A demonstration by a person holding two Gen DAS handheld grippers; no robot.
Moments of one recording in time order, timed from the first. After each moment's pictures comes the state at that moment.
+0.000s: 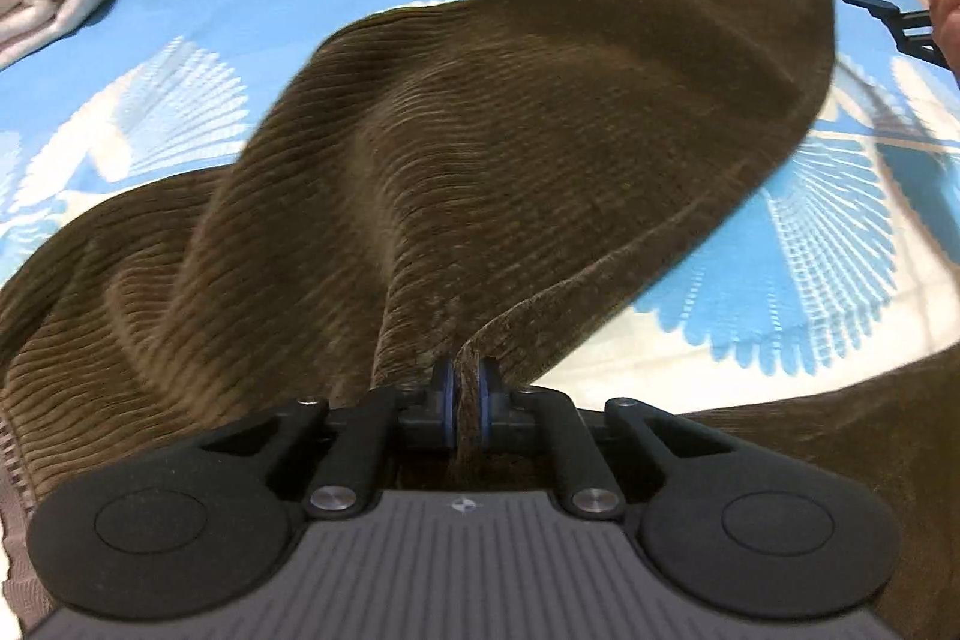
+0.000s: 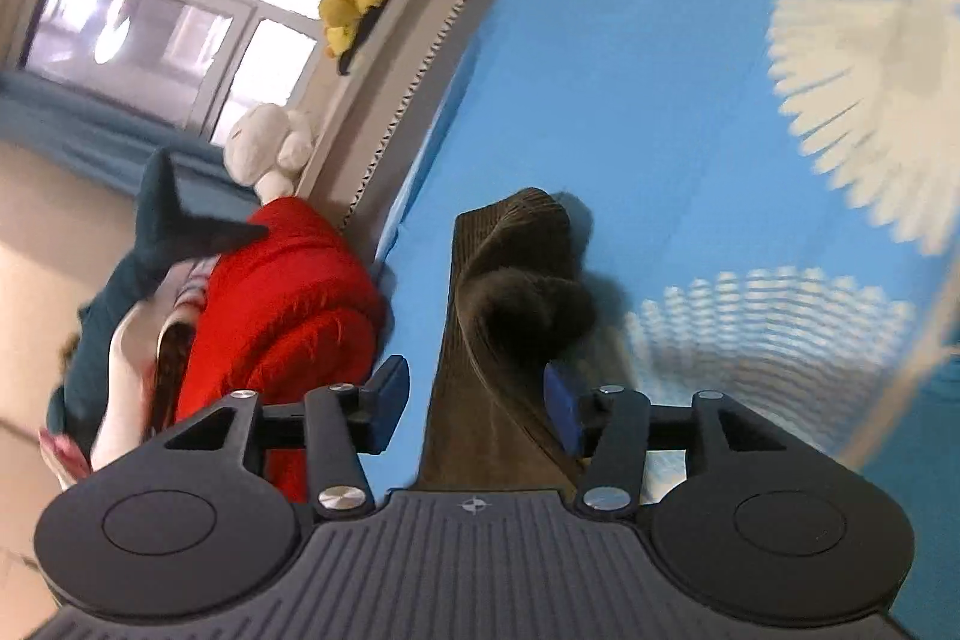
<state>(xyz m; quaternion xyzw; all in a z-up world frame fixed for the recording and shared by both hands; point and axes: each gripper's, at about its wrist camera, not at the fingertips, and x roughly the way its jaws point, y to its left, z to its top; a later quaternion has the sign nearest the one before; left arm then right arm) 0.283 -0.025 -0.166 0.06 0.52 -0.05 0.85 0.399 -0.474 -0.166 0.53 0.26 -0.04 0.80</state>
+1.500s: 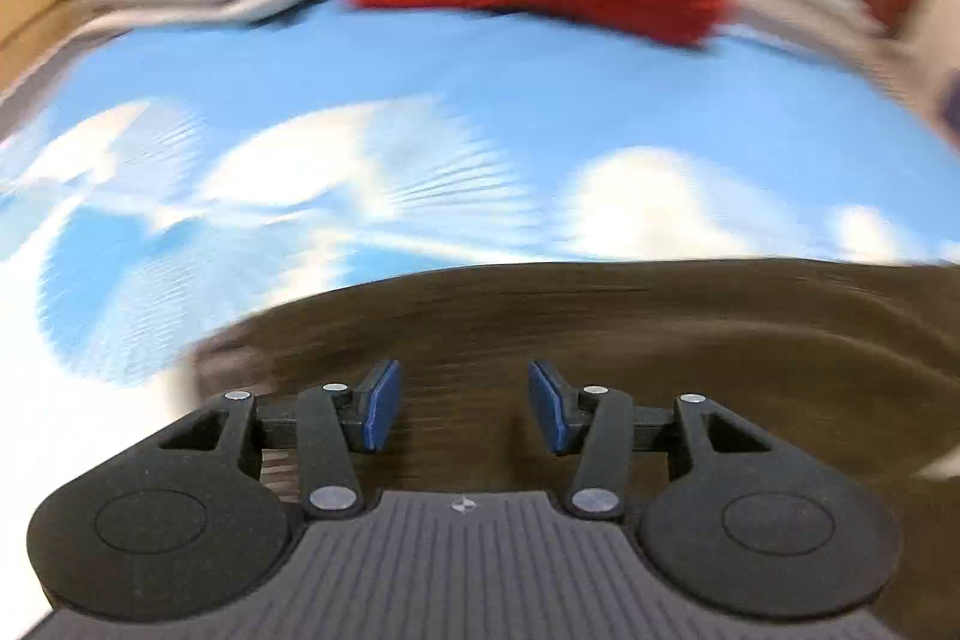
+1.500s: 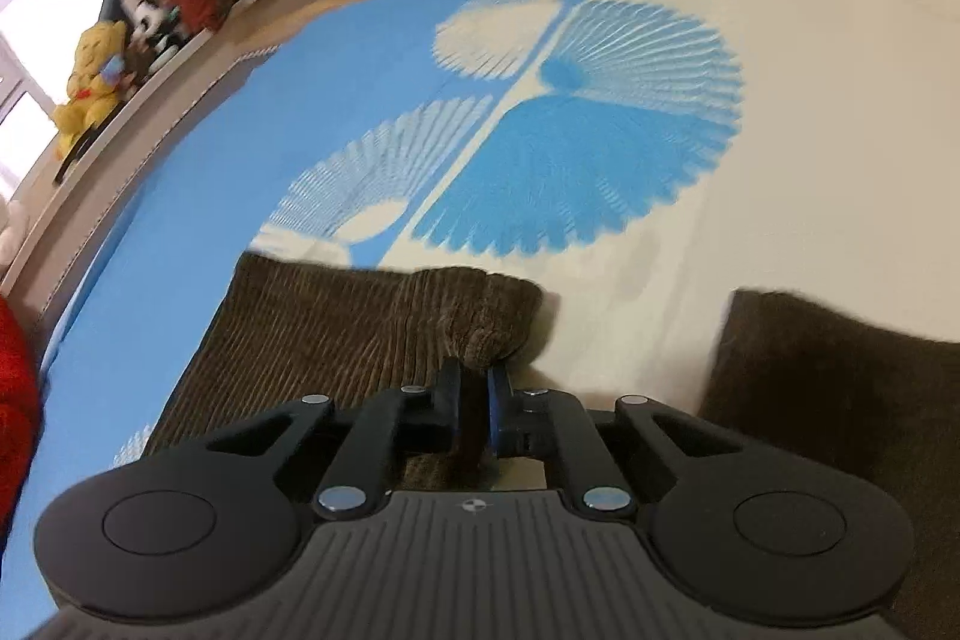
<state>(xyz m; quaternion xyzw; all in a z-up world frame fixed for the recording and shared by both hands) 0.269 0.142 -0.104 -0.03 0.46 0.05 0.89 0.205 -0.603 -0.191 0.37 0.27 -0.37 0.81</state>
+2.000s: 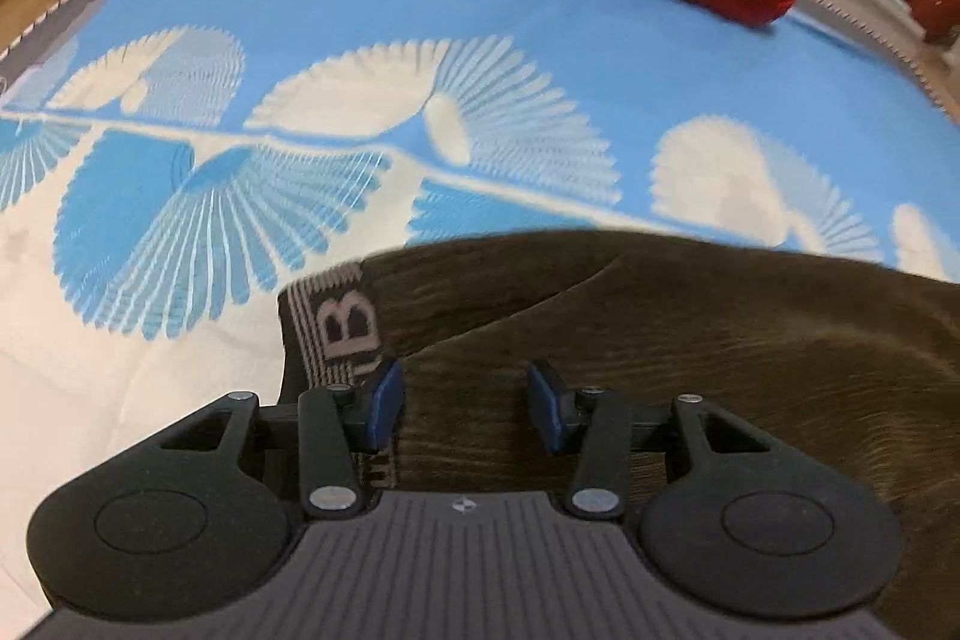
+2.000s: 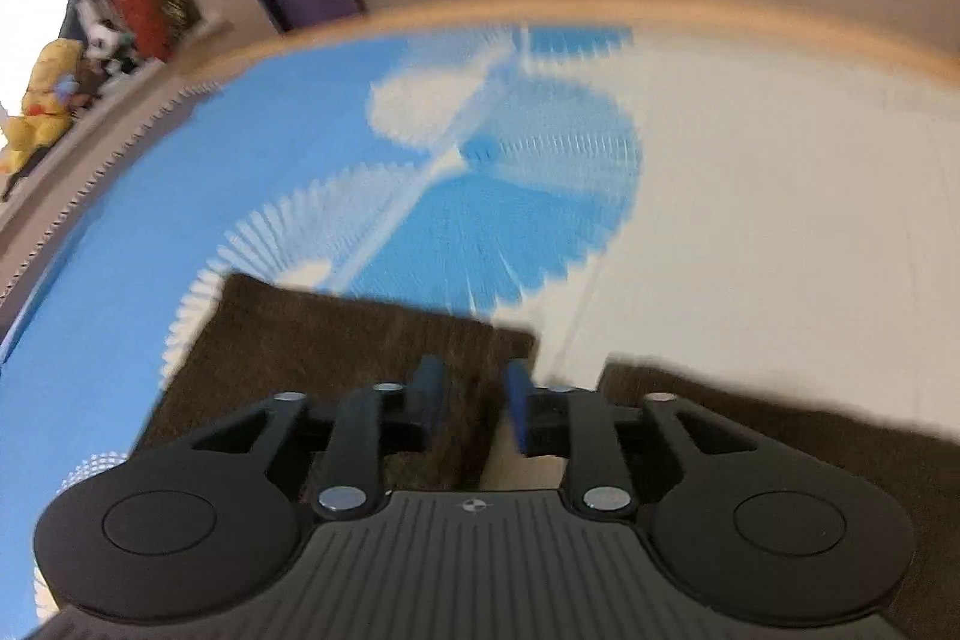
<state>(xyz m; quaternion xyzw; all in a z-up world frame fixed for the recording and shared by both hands) 0.270 0.169 -0.118 -0.05 0.48 0.05 0.87 0.180 -0.587 -0.144 0.29 0.26 -0.42 0.82</state>
